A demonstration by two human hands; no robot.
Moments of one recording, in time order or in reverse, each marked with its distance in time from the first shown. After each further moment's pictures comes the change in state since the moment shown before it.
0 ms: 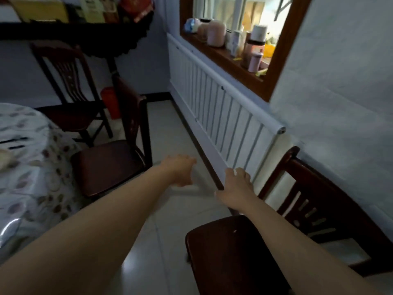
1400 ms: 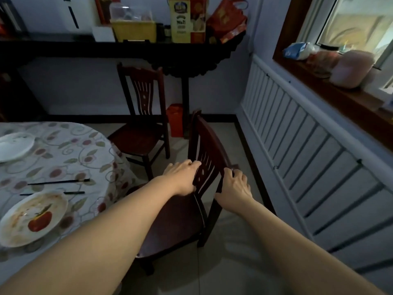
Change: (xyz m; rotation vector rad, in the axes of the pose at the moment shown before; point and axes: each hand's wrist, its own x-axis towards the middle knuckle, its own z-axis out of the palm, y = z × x) left_hand 0.170 -0.395 -0.070 -0.206 0.095 -0.318; right_hand 0.343 -0.348 0.006 -0.067 -0.041 -0.307
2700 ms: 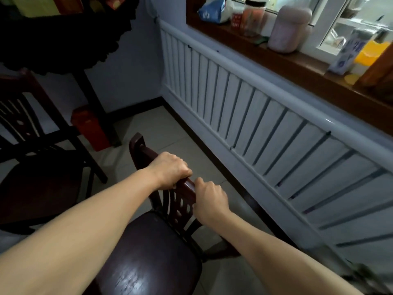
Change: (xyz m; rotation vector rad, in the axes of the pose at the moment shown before) left_hand 0.280 -0.034 -0.044 0.597 0.108 0.975; right_hand 0.195 -0.029 0.011 0.002 0.101 0.339
